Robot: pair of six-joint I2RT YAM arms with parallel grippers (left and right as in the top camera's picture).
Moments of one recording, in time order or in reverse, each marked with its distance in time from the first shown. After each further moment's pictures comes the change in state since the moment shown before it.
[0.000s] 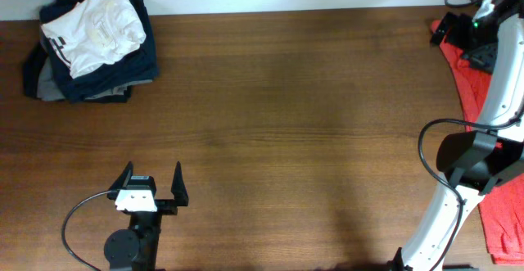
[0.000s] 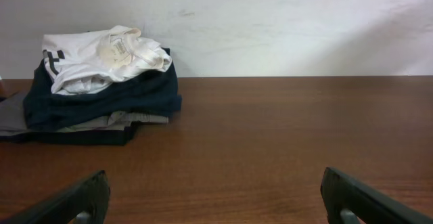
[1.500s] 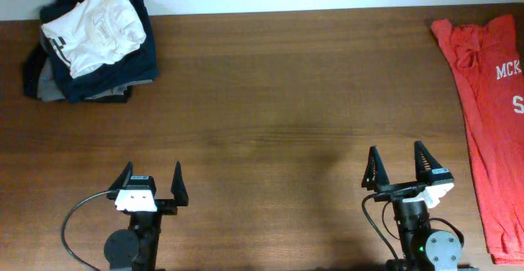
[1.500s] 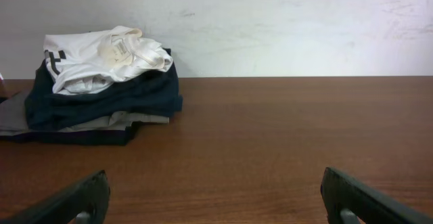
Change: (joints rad) left arm 0.000 -0.001 0.000 -0.001 -0.003 0.000; right arm 0.310 -2.288 -2.634 1.799 -0.065 -0.011
